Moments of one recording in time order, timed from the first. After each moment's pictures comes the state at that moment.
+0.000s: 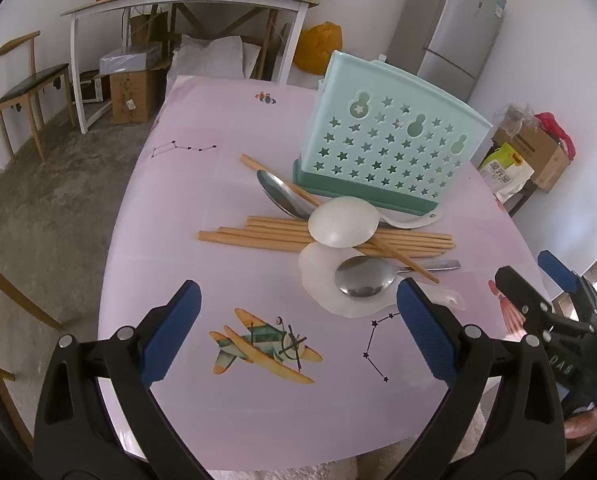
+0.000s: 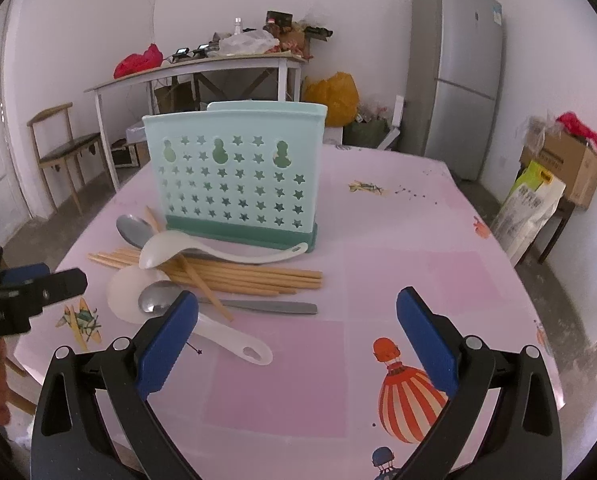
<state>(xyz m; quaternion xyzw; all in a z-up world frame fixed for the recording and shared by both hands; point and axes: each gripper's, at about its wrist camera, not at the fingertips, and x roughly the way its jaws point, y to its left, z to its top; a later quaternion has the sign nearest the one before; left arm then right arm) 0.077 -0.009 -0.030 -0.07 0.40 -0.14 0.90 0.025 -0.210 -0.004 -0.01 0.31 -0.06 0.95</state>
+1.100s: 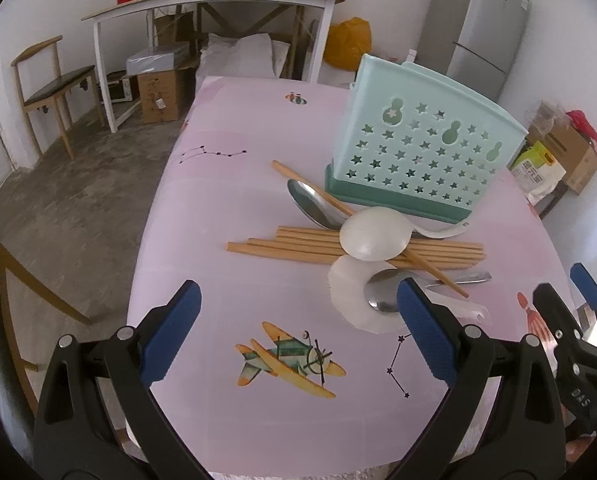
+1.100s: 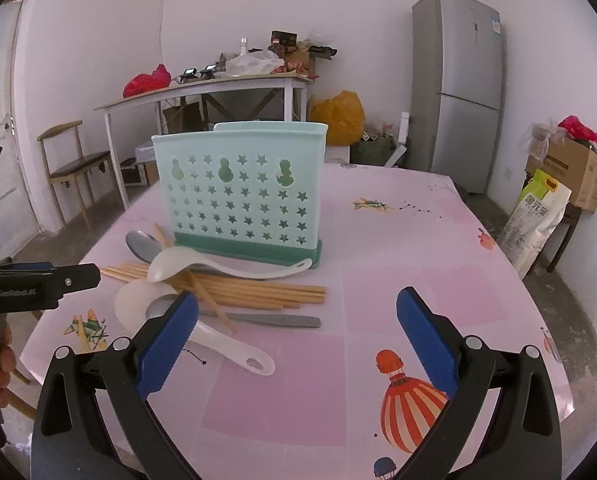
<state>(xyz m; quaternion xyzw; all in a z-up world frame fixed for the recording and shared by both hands) 0.083 -0.007 -0.023 -0.05 0.41 -0.08 0.91 0.016 -0.218 -0.002 0.01 0.27 -0.04 0.96</state>
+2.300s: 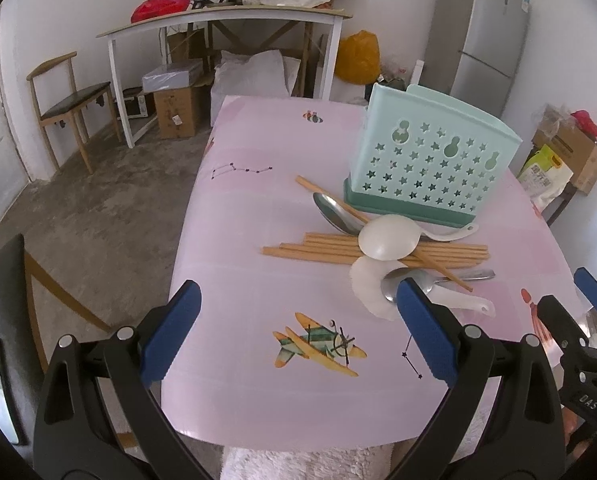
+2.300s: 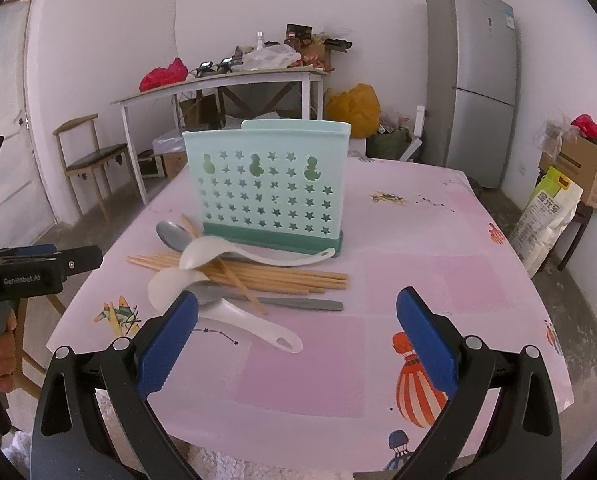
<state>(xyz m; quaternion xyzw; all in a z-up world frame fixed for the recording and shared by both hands) 0.061 0.009 -0.001 -0.03 0.38 -0.06 0.92 0.004 -0.206 0.006 0.01 0.29 -0.01 0.96</state>
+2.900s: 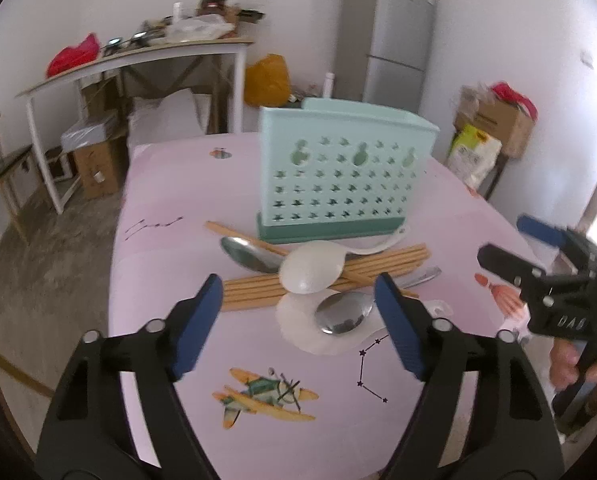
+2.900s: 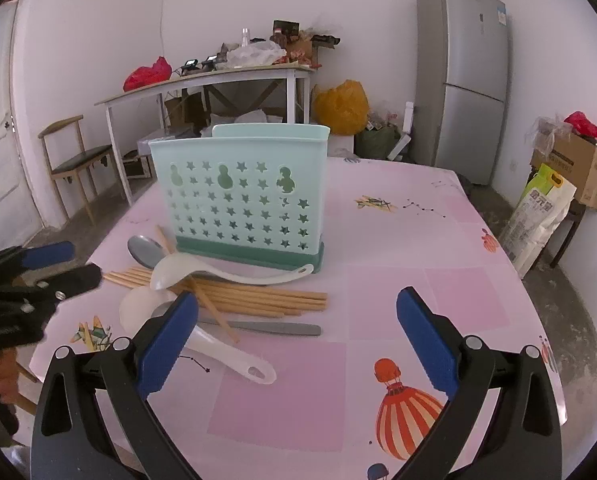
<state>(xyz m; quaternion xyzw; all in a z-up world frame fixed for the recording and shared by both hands) 0.077 -0.032 -0.006 0.03 0.32 -0.22 0.92 0.031 -0.223 0.011 0.01 0.30 -0.03 0.95</state>
